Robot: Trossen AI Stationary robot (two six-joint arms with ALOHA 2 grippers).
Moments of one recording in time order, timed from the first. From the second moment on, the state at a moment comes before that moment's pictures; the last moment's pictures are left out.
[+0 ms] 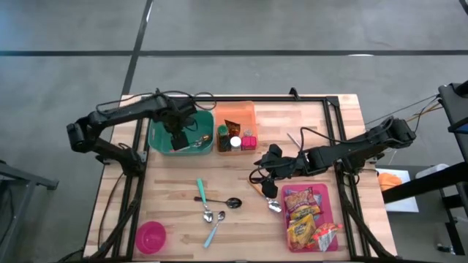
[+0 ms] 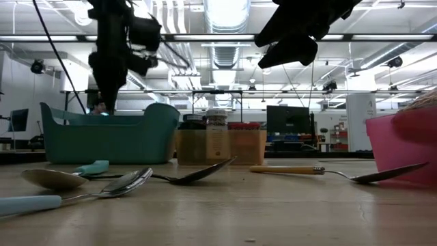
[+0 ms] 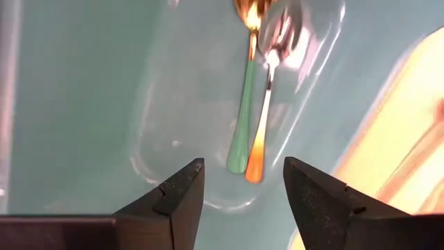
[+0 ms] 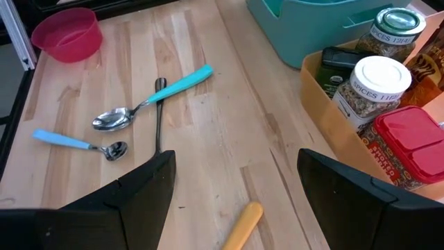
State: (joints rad) left arm 0.50 1.41 1.10 -1.22 -0.08 0.11; right arm 0.26 1.42 0.93 -0.17 0.31 0.44
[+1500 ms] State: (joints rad) left arm -0.23 1.41 0.94 -0.79 -0.05 0.27; right arm 0.26 1.42 0.93 -0.12 0.31 0.29
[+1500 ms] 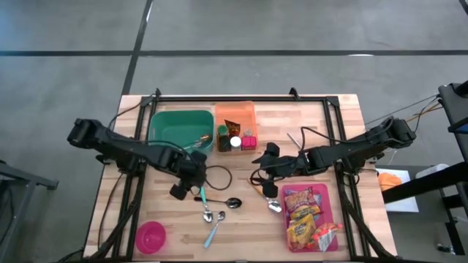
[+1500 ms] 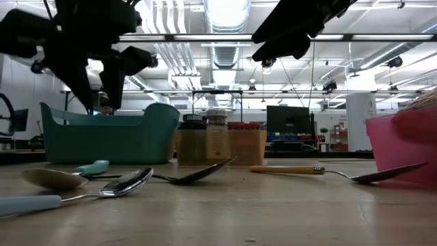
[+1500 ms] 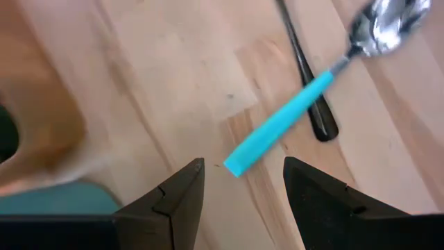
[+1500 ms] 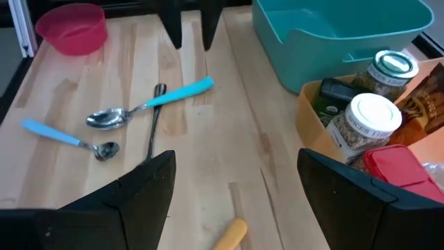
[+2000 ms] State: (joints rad) left arm -0.29 1.65 0.96 -0.73 -0.05 0.47; right arm 0.26 1.42 0.90 -0.12 0.31 0.31
